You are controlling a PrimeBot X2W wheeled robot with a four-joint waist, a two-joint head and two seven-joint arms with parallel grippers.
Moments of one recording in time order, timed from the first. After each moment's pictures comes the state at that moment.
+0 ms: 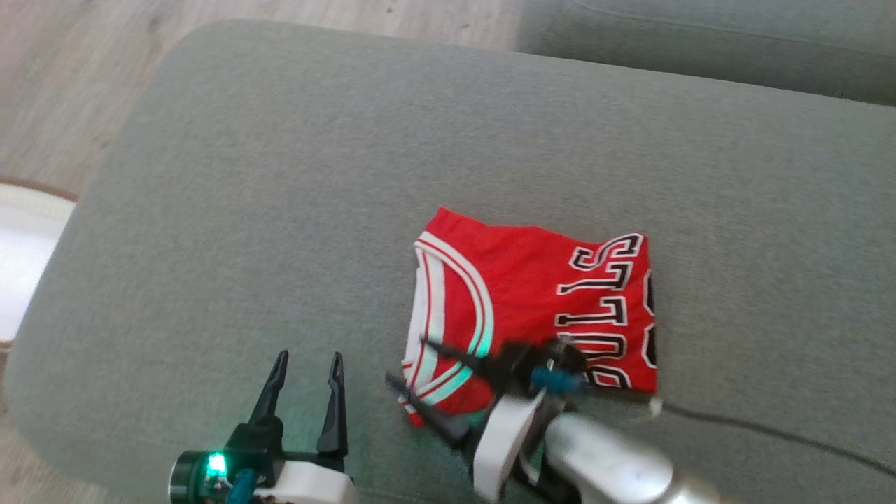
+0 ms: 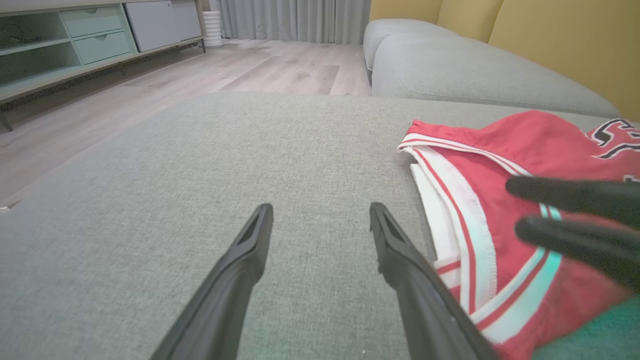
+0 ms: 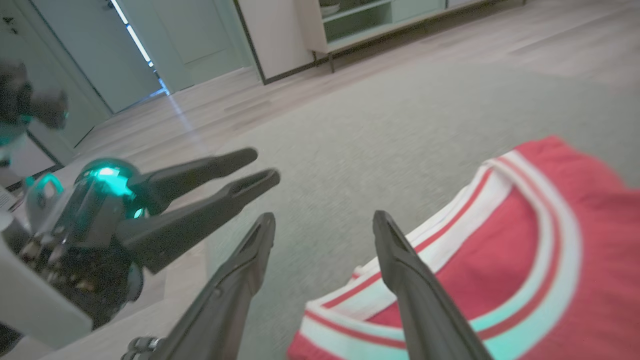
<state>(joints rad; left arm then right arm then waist) -0.02 0.05 -0.28 0.36 -0.17 0.08 -0.25 -0.48 -0.07 1.13 0.66 0.55 0.13 -0.23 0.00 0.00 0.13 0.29</state>
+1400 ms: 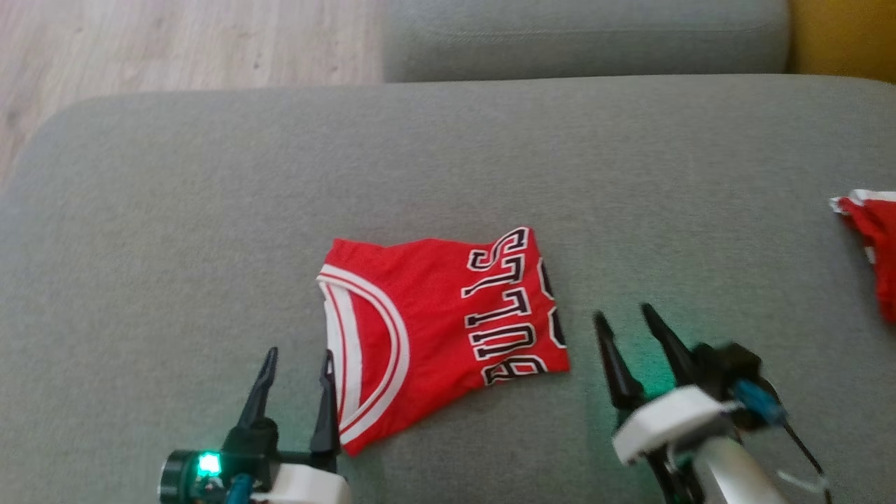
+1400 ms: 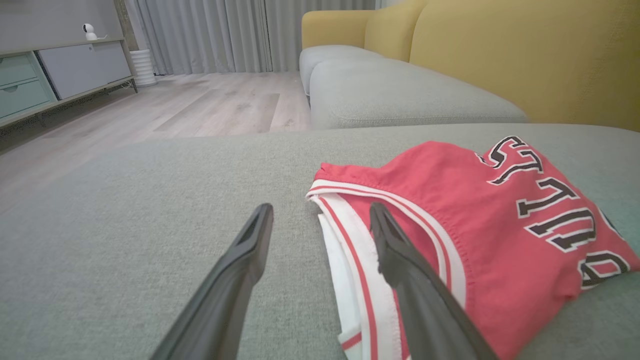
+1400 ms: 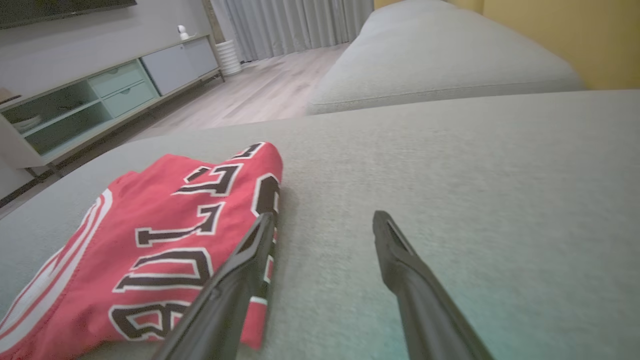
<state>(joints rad) 0.01 0.05 -0.24 0.31 -0.11 0.09 -0.25 -0.12 -0.05 0.22 0.51 0.22 0.13 -0.25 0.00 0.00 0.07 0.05</state>
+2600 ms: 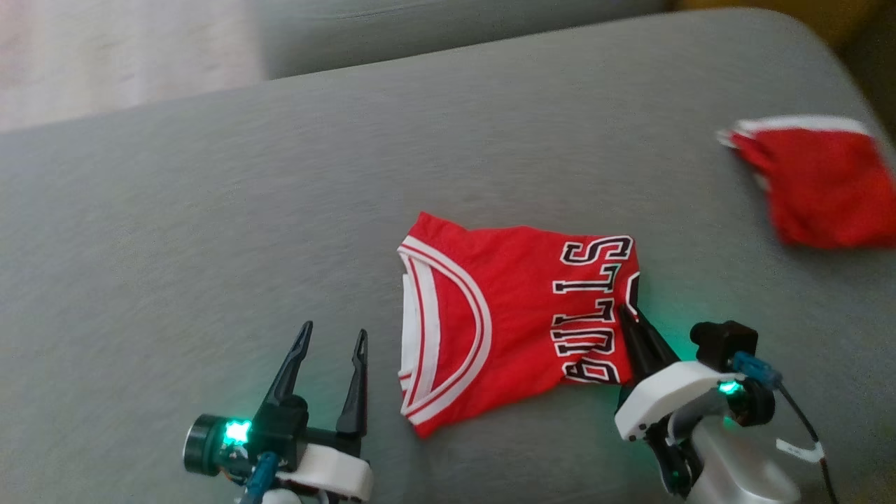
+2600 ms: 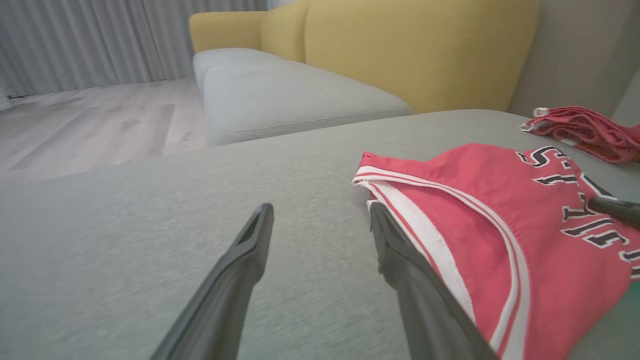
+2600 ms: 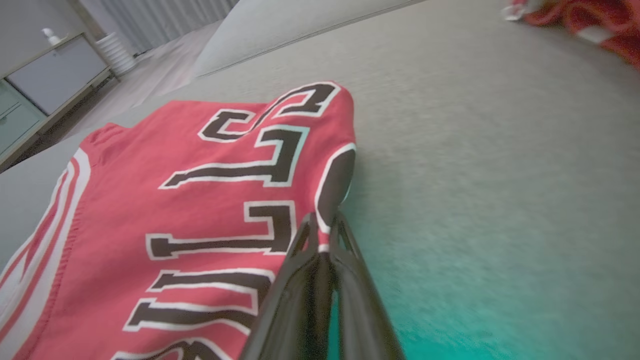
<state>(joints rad) -0.06 0.05 -0.32 0.32 -0.09 0.06 -0.25 -0.32 -0.05 0.25 0.84 0.36 0.13 -0.25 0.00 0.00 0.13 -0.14</state>
